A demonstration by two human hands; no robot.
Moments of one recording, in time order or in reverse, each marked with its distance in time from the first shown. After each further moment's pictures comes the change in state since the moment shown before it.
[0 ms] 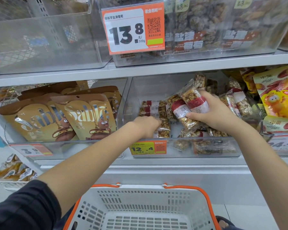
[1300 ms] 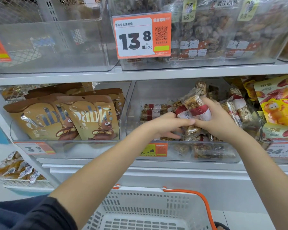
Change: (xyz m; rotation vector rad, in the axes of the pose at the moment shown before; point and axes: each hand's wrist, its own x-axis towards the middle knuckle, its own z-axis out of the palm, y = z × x) left_hand -0.005 0.045 -0.029 -1.451 -0.030 -0.058; right_hand -0.014 -0.010 0.001 0.025 0.047 -0.093
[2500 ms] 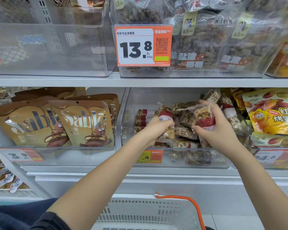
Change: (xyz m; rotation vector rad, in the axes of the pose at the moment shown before) left_hand 0.028 -0.021 -0.007 -0.216 0.289 0.005; right_hand -0.022 -0.007 -0.008 0.087 0.150 0.039
